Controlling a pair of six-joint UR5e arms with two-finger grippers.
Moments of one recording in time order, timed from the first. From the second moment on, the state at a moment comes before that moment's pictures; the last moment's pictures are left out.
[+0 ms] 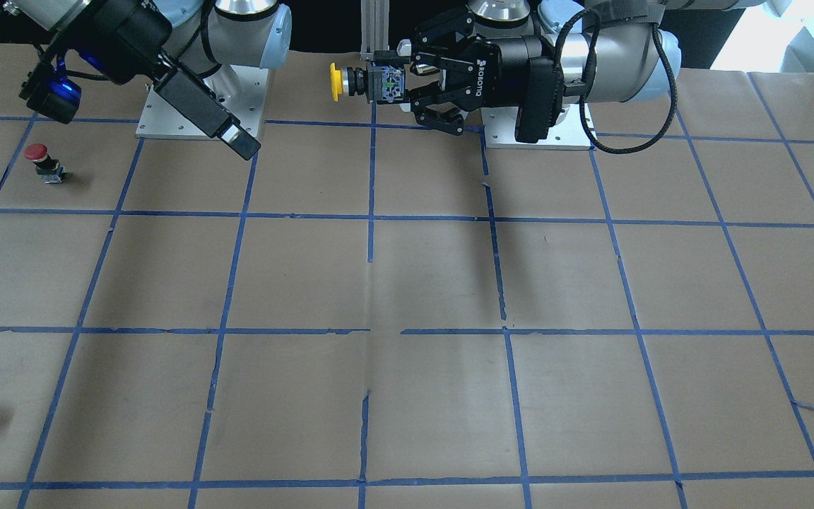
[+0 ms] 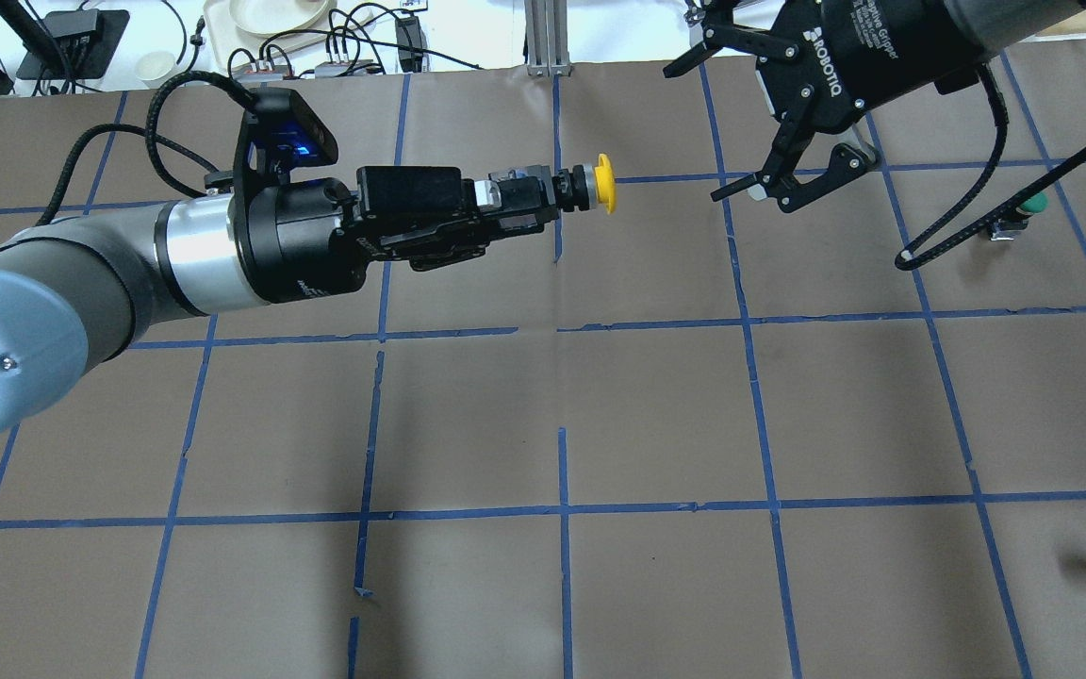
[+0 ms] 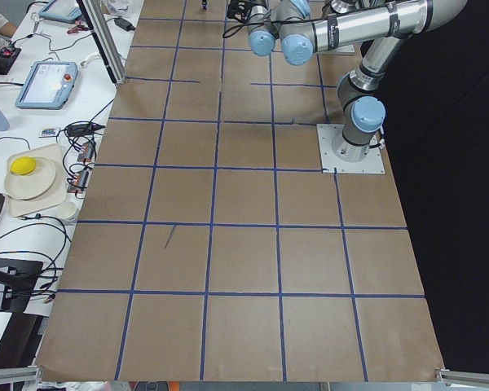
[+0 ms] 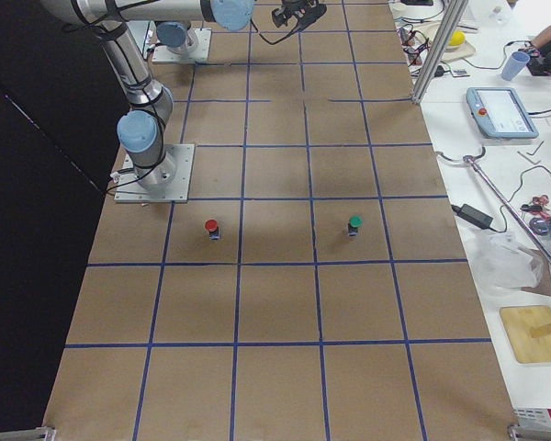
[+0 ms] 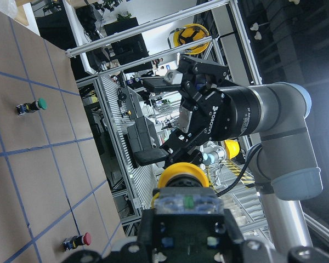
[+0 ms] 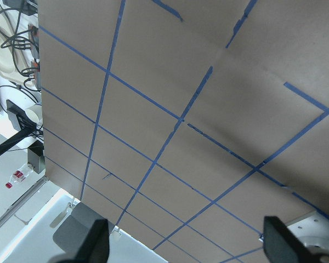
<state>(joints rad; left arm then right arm) -1.49 -1.41 -1.96 -2.06 -0.04 1.01 1.48 -1.69 1.62 -1.61 -0.82 1.01</state>
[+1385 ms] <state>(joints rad) -1.50 -1.42 -1.97 -2.06 -0.06 0.83 1.57 -1.71 1.65 -1.60 -0.78 1.18</state>
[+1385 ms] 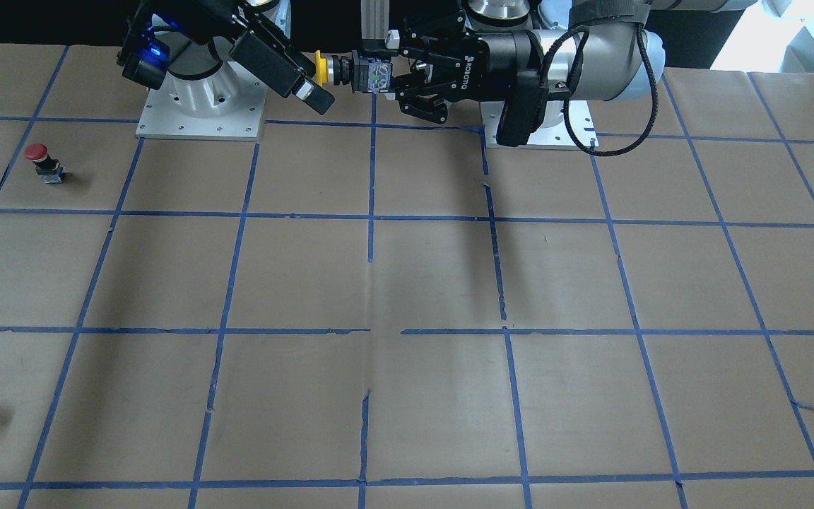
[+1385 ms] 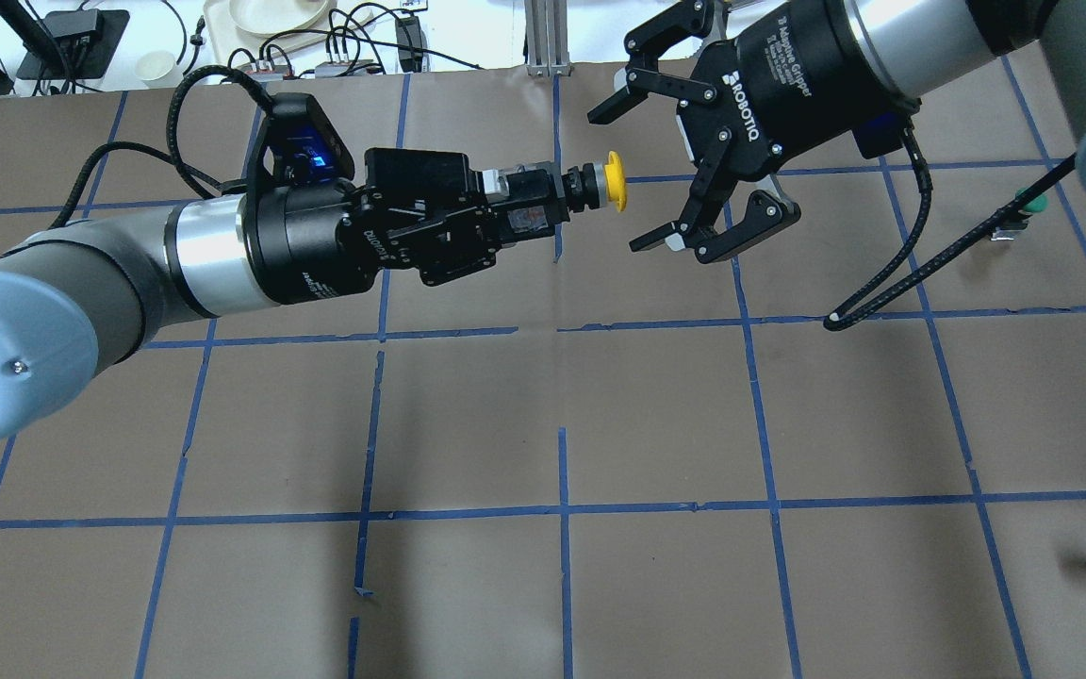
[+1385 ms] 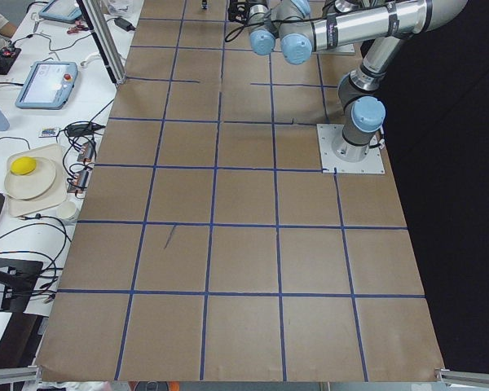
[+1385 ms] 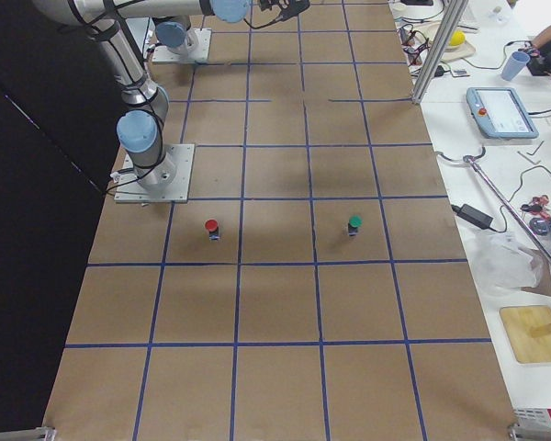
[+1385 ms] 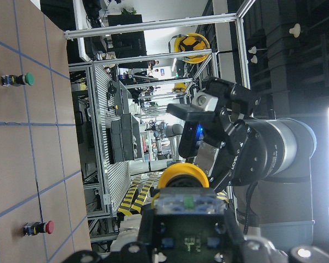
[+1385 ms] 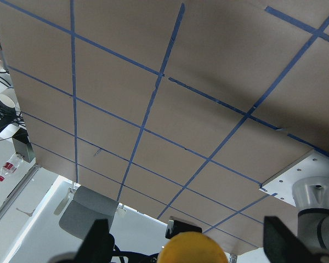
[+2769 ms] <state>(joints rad) -1.50 -1.41 -1.97 -2.05 -0.05 0.84 1.58 -1.75 1.65 -1.59 -0.78 1.18</state>
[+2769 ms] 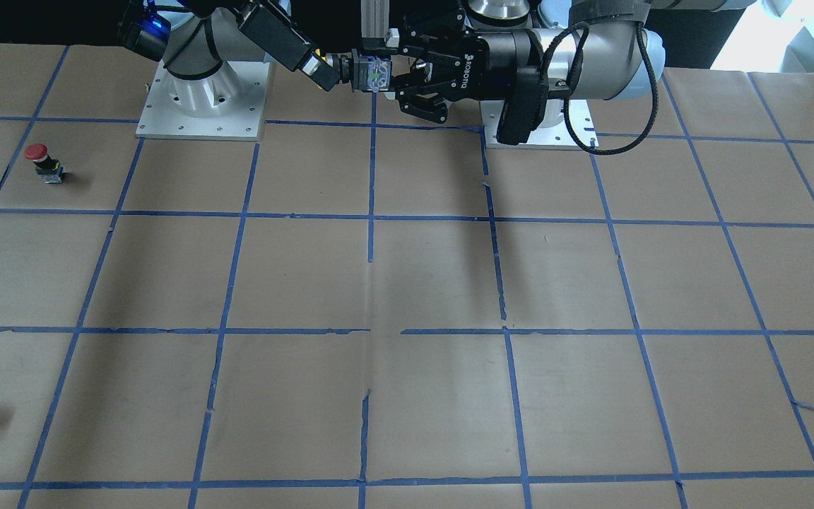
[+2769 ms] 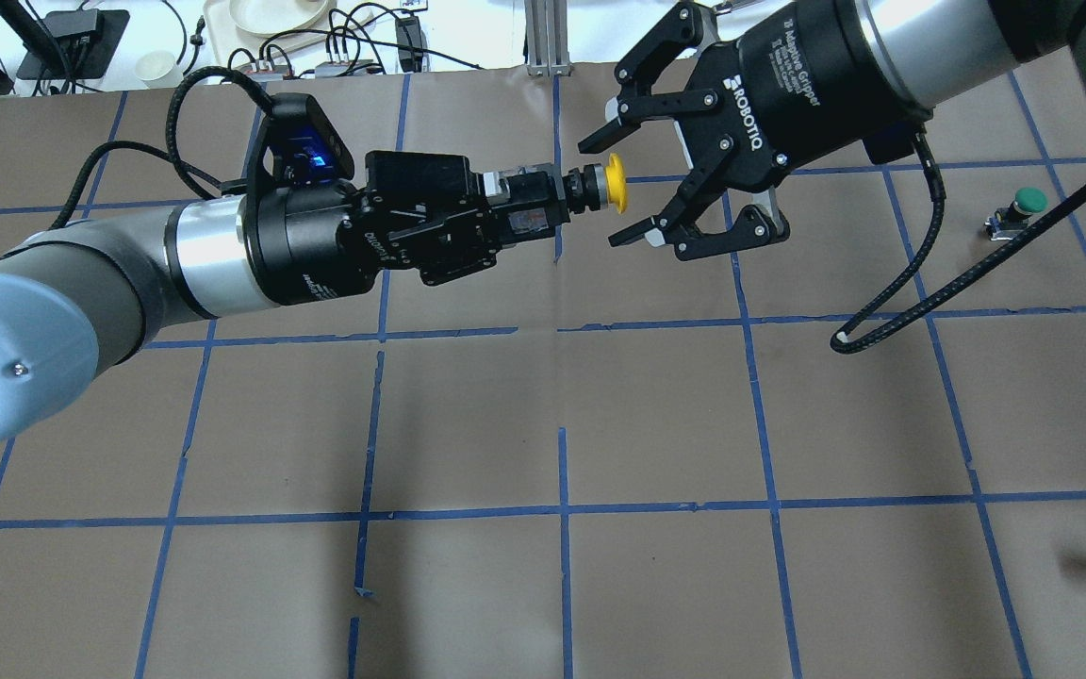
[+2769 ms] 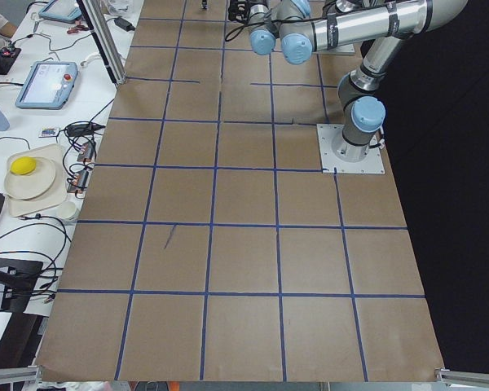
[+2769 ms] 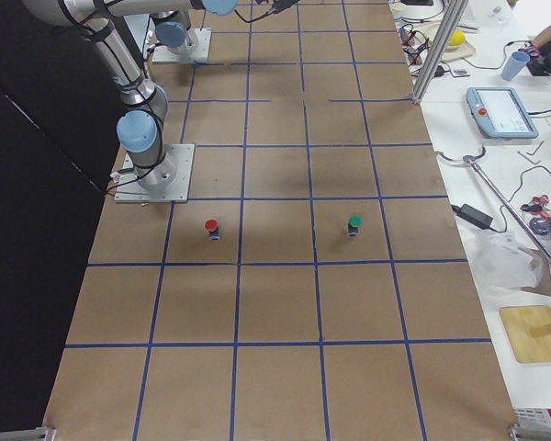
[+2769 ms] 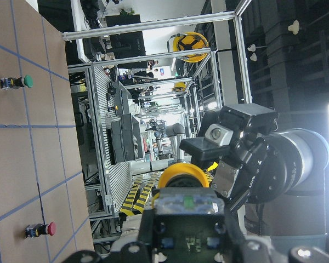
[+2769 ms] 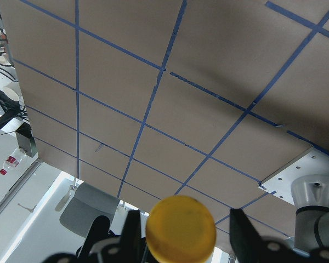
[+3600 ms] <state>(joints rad) -1.50 -1.42 -1.97 -2.05 -0.04 0.83 1.58 -1.75 1.65 -1.59 -0.78 1.18</state>
